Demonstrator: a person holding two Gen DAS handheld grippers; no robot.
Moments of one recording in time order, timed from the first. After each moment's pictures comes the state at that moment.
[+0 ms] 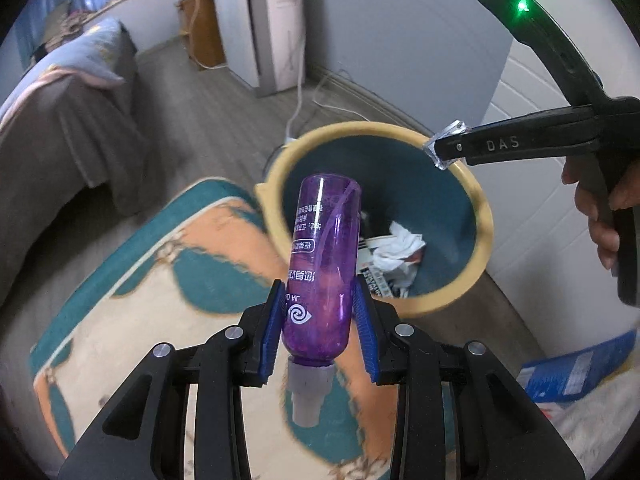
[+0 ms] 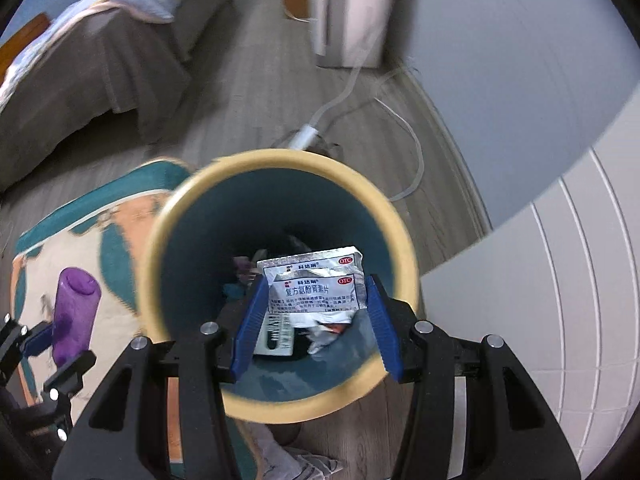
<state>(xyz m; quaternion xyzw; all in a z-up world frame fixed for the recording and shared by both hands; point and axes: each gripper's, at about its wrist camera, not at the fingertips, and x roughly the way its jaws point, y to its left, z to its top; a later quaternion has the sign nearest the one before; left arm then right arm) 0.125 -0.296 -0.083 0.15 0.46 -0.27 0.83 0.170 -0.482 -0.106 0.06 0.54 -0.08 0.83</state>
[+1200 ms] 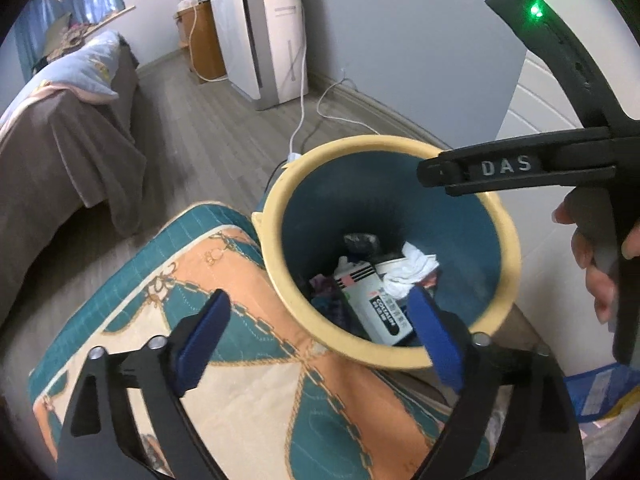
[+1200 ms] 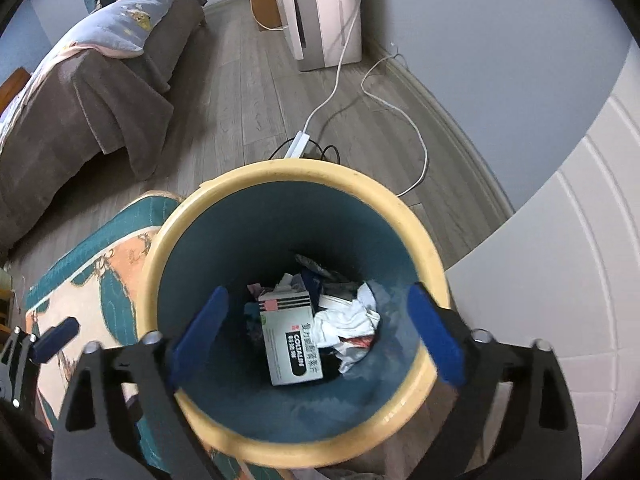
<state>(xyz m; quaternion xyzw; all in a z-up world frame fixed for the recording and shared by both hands) 0.147 -0.310 -0.095 0.16 0.43 -0.26 0.85 0.177 -0.483 -0.109 0.11 0.51 -0.09 0.85</state>
